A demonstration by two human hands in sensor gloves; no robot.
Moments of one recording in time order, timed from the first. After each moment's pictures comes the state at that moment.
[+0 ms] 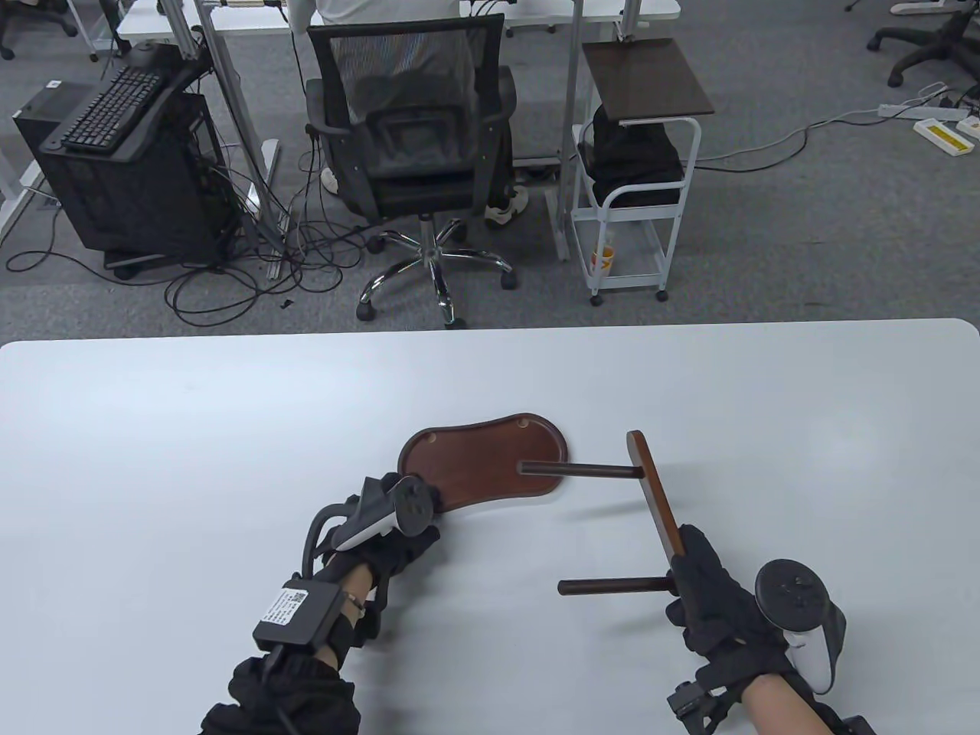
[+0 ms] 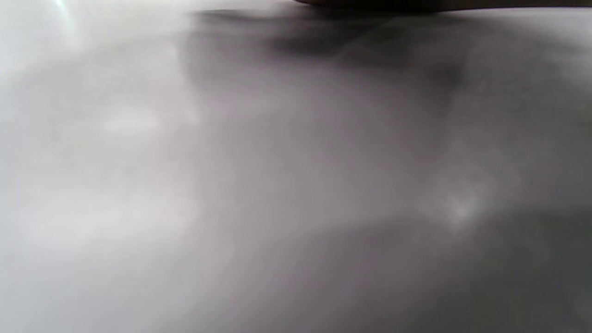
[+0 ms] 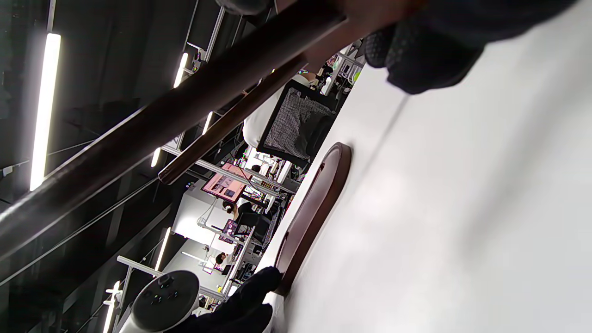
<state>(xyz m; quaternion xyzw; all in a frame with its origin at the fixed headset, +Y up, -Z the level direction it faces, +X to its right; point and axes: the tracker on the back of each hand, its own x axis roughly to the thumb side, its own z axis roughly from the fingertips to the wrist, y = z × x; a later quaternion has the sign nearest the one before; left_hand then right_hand) -0.171 -0.770 -0.397 -0.21 -0.11 -0.01 0.97 0.241 -0.740 -0.262 -0.04 0.05 0.84 0.53</state>
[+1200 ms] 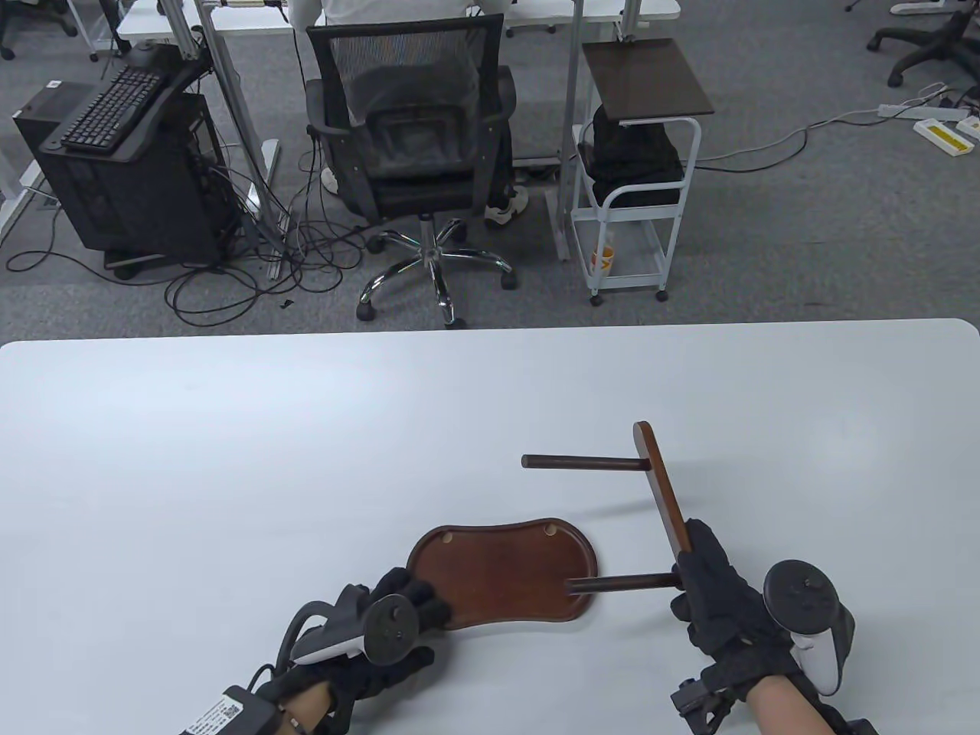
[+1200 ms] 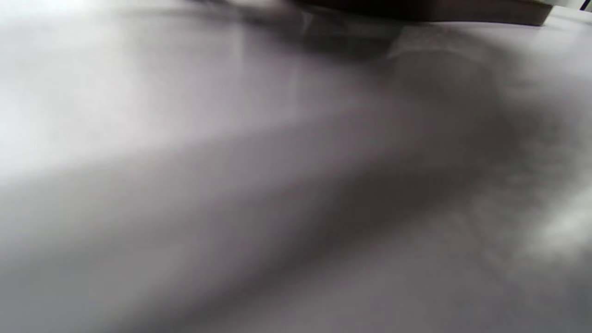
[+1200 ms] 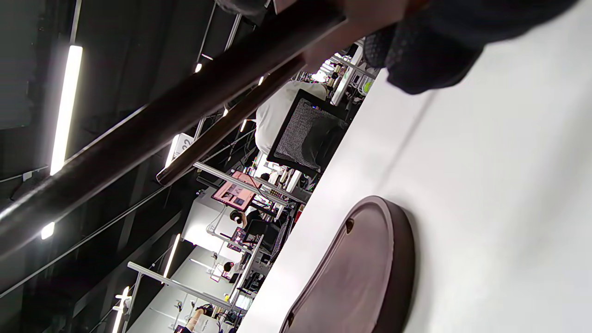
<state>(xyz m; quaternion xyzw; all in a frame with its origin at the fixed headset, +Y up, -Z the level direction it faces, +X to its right) -0.181 -0.775 -0.274 -0.23 -0.26 0.00 0.94 0.247 -0.737 -0.261 -0.03 0.02 0.84 0.54</state>
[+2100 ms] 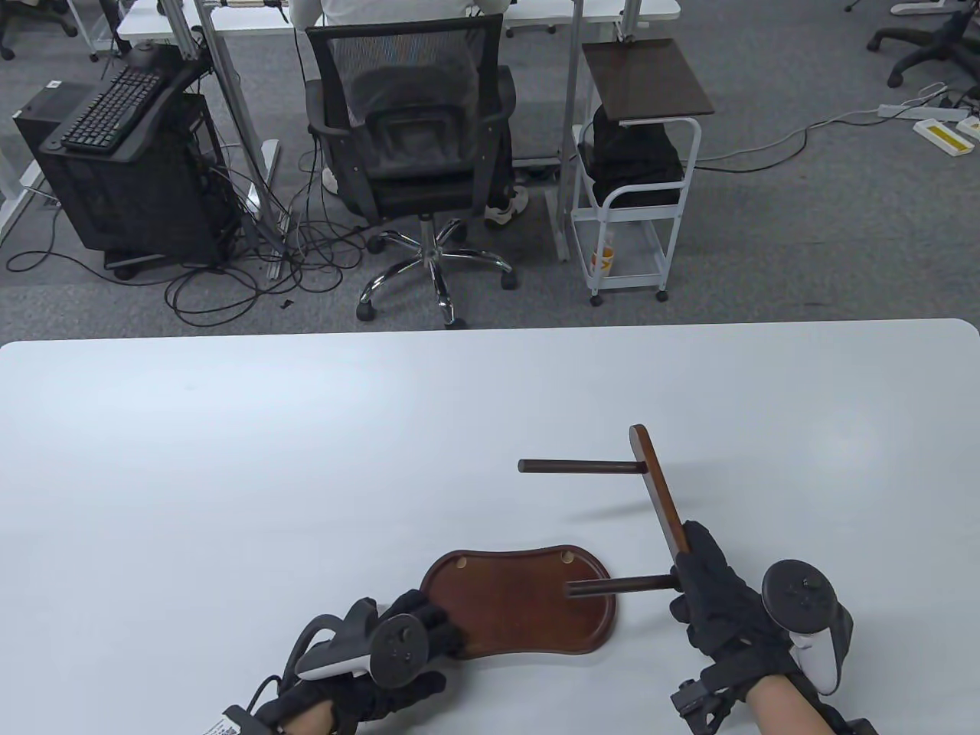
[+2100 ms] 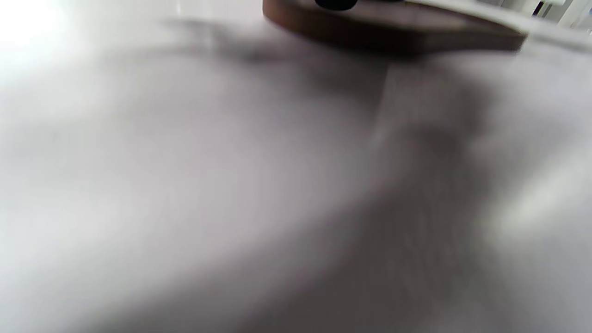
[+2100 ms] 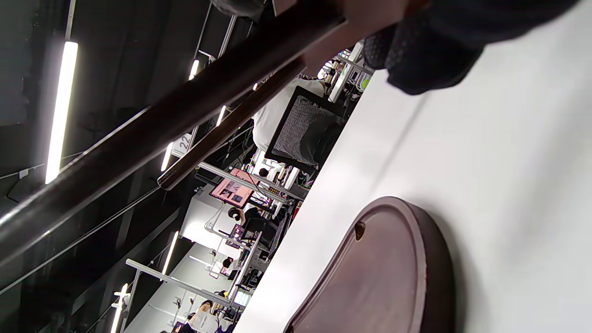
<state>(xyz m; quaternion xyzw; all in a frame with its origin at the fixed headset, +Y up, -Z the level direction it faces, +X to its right) -0.173 -0.752 -0.264 -0.22 -0.30 0.02 0.93 0.246 -0.738 -0.261 -0.03 0.03 0.84 0.53</state>
